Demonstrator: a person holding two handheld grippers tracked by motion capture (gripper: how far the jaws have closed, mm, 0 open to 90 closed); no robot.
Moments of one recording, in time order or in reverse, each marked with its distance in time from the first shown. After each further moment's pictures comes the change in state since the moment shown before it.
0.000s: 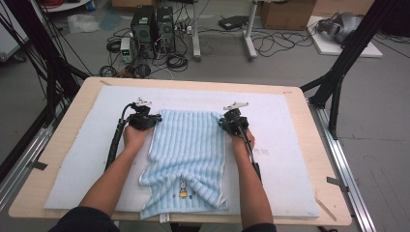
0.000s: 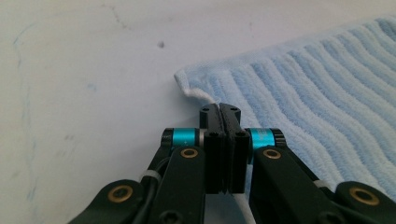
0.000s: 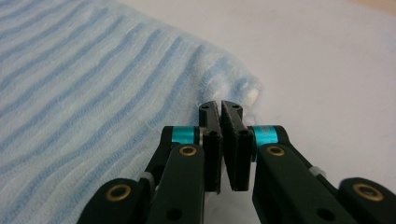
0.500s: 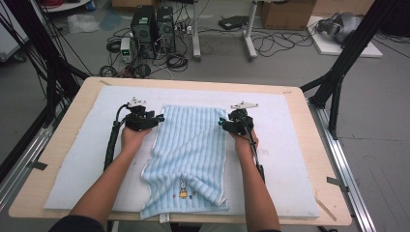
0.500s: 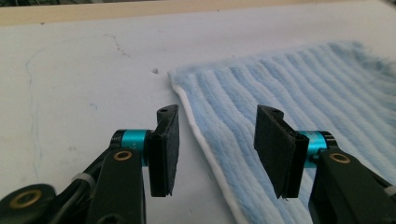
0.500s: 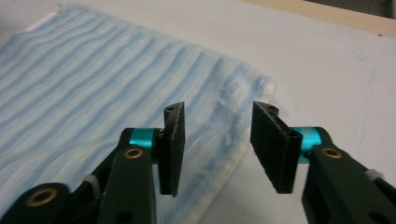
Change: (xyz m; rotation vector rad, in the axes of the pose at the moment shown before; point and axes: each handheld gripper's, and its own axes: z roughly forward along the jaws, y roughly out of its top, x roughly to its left) left arm 0.000 -0.011 -0.030 -0.070 -0.061 -0.061; right arm -0.006 -0.006 -0.022 -0.097 0.037 0.076
